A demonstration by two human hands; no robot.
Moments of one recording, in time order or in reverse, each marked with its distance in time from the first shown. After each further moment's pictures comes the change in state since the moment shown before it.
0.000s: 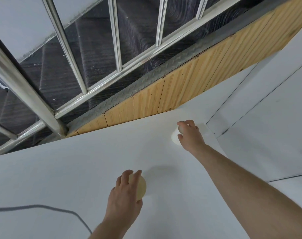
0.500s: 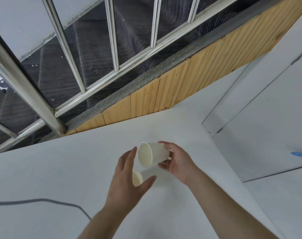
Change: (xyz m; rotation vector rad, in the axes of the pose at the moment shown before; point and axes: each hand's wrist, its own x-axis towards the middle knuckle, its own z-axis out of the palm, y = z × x) left_hand -0.001 0.033 -0.035 -0.421 0.289 0.104; right_hand -0.105 -0.061 -0.019 1.527 -0.366 0.586
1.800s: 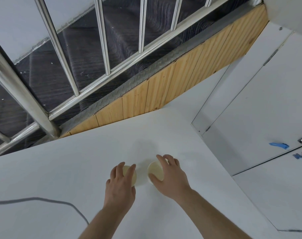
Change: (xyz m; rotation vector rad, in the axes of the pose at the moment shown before) left_hand -0.023 -0.020 0.019 0.458 -0.208 -0.089; right_hand -0.037 0.062 -0.033 -1.551 0.190 -0.490
